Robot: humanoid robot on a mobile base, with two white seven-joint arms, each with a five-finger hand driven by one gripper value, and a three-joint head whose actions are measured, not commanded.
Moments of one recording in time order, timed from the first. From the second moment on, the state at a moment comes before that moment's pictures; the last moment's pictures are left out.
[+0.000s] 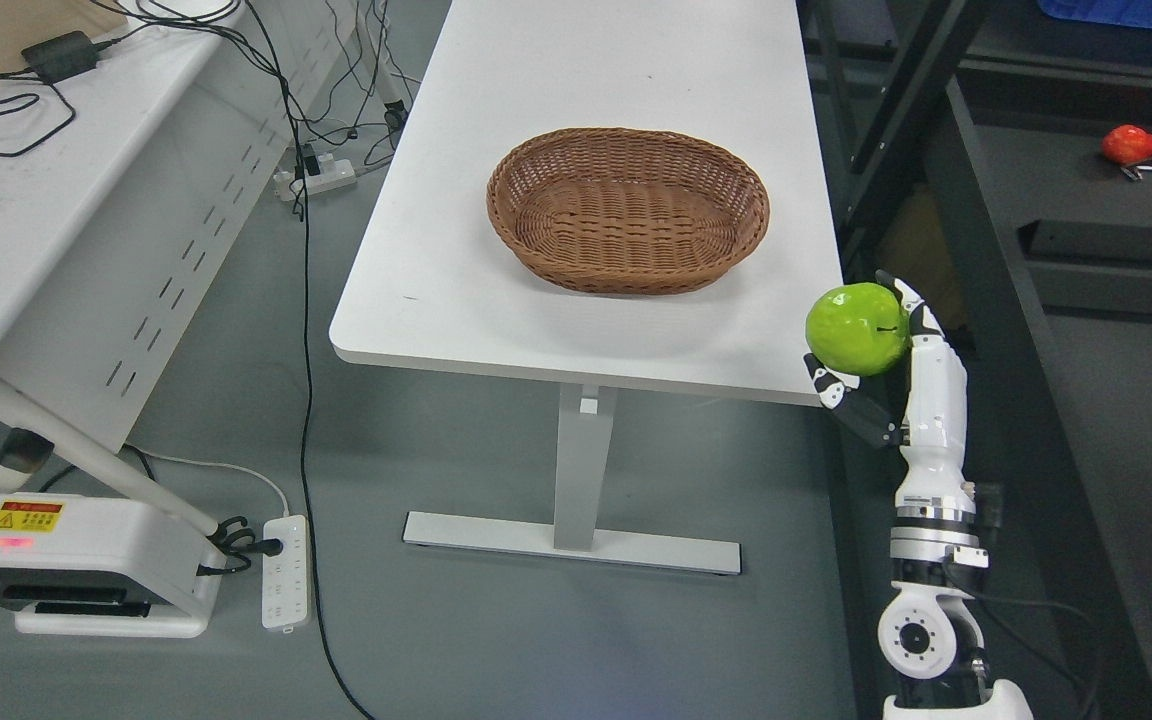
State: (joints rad) left arm -0.04 0.00 0.07 -0.10 0.04 -0.06 -0.14; right arm 0.05 -0.04 0.00 -1.71 0.67 -0.18 -0.24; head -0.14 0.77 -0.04
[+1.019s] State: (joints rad) left arm -0.04 0.00 0.07 -0.10 0.04 -0.06 -0.14; right arm 0.09 -0.07 0.04 -1.70 0.67 -0.17 -0.19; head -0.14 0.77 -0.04
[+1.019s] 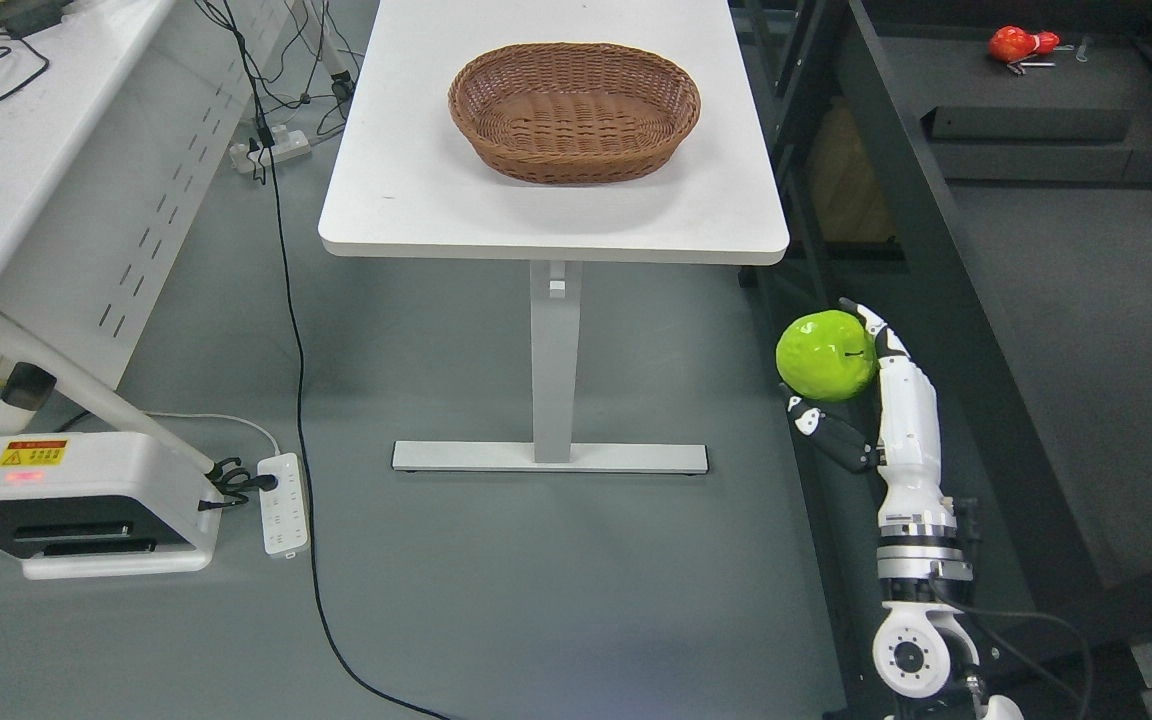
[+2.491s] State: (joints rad) left arm -0.04 0.00 0.07 -0.10 0.04 -0.06 -0.14; right arm 0.11 -0.05 0.05 -1.70 0.66 -0.18 -0.20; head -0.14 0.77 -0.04
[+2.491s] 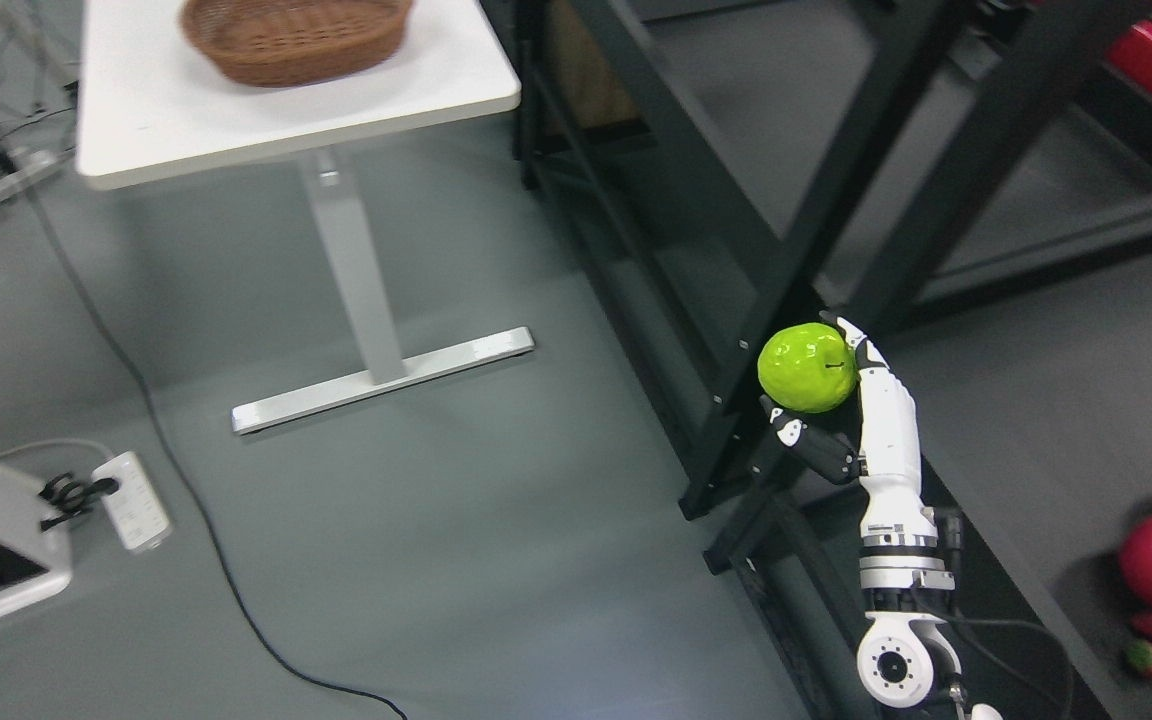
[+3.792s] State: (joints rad) left arm -0.04 0.00 0.07 -0.10 0.04 -0.06 -0.14; right arm -0.13 -0.05 0.01 -1.54 0.68 -0.07 -0.20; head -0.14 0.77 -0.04
